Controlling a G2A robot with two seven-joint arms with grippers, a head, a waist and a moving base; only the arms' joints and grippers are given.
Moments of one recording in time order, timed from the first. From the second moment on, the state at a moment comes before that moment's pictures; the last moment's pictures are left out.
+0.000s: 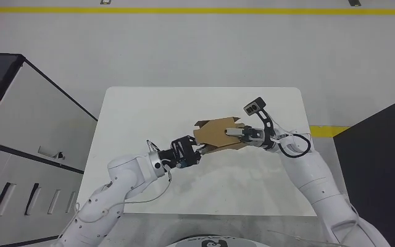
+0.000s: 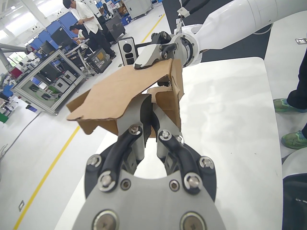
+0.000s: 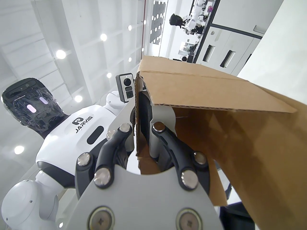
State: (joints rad) left arm 1.52 -1.06 -1.15 -2.01 1.63 -0.60 0.10; right arm -1.16 -1.17 1.15 -1.24 0.84 -0.39 1.43
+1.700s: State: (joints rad) left arm 1.57 -1.05 -1.19 -2.09 1.63 -0.57 0.12; right arm -1.21 -1.17 1.22 -1.27 0.85 -0.43 1.39
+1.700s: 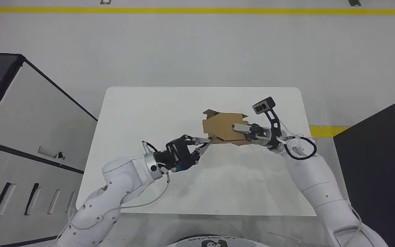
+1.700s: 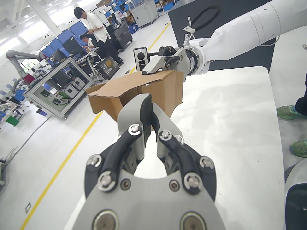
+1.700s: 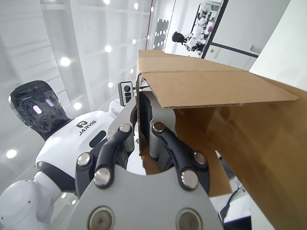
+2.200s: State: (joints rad) left arm 1.56 -1.04 -1.19 -2.07 1.61 -0.57 0.12; right arm -1.21 -1.17 1.21 -1.27 0.85 -0.42 1.40
